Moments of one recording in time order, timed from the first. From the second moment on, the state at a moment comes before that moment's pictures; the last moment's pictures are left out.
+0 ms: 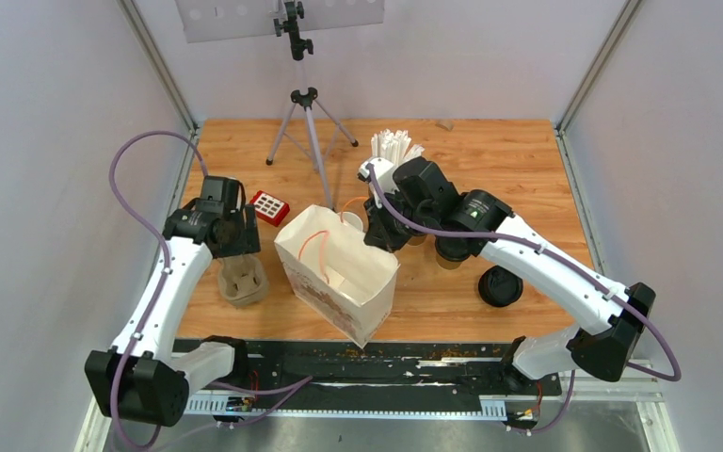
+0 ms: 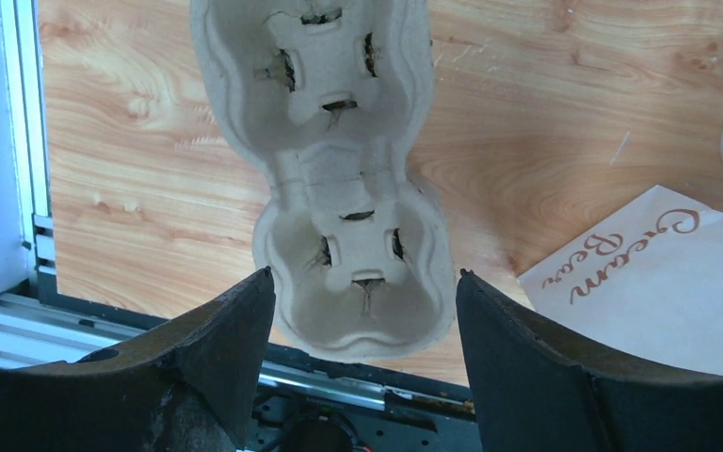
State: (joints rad) left arm -0.14 1.09 1.05 -1.01 -0.22 -0.29; right arm 0.89 1.39 1.48 -0.77 -0.20 0.15
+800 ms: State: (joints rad) left arm -0.04 1.25 1.00 -0.89 -0.21 -0.28; right arm 0.89 1.30 1.50 -0.89 -0.12 0.11
